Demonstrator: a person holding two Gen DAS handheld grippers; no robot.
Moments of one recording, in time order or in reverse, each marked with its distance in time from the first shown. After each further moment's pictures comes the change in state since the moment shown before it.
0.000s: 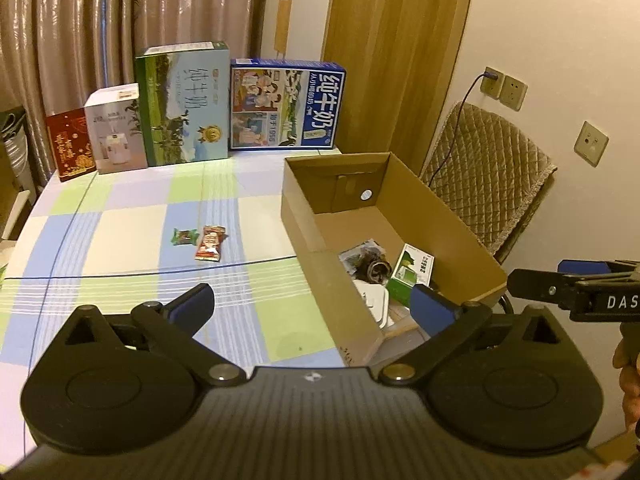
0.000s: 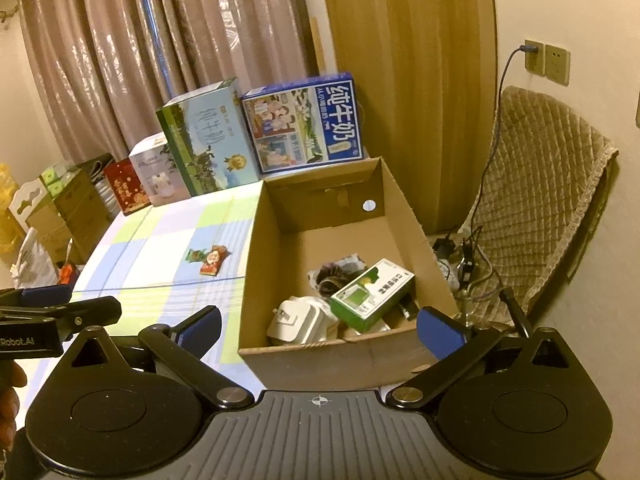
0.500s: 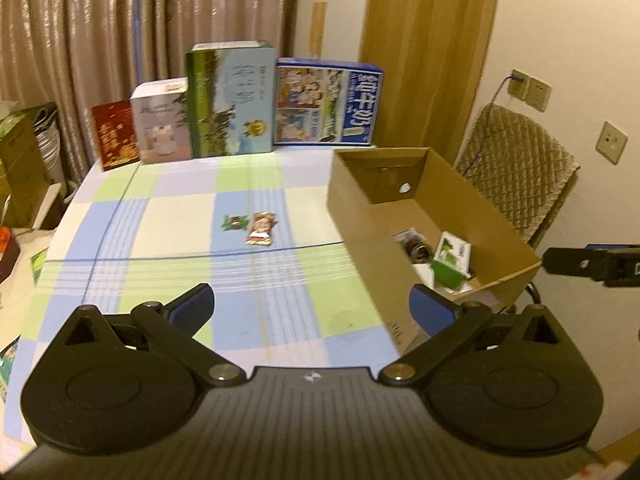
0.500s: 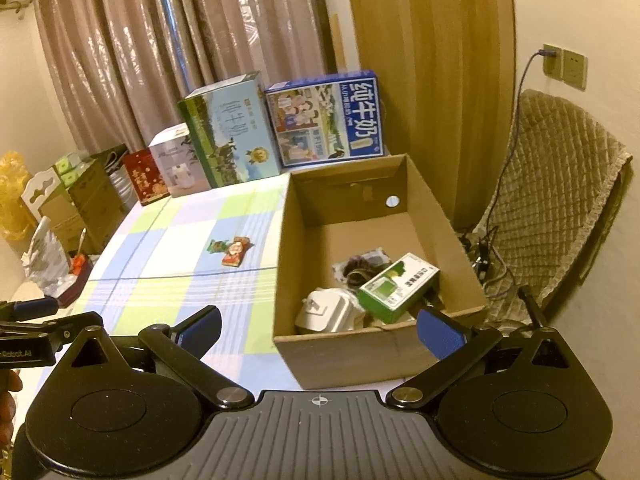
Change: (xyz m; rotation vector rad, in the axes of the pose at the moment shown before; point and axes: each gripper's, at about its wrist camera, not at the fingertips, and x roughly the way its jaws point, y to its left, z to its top) left arm -0.032 0.044 -0.026 -0.020 -0.003 0.081; right arm -0.002 0.029 -0.008 -0.031 0.010 0.034
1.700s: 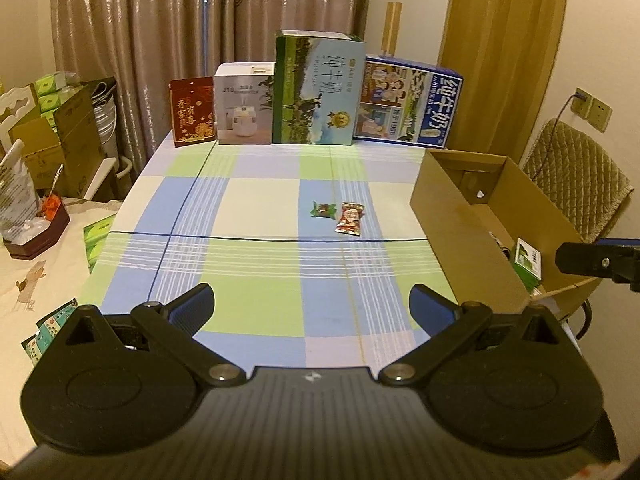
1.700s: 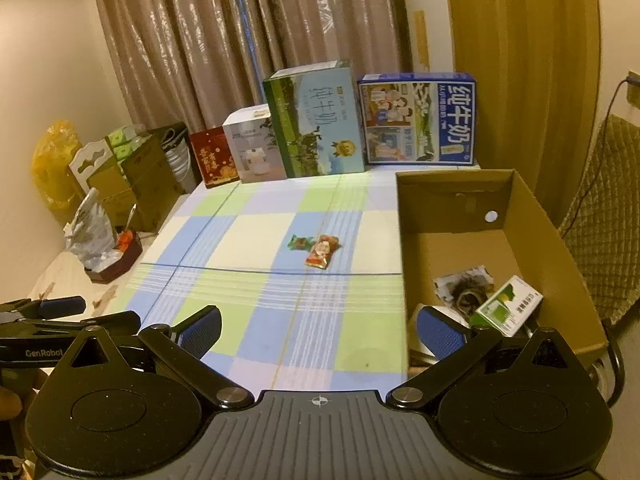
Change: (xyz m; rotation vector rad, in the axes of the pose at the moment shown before) left arm -0.007 0.087 -0.014 -0.092 0.008 0.124; right arm 0.050 0.094 0.007 -0.105 0.020 0.139
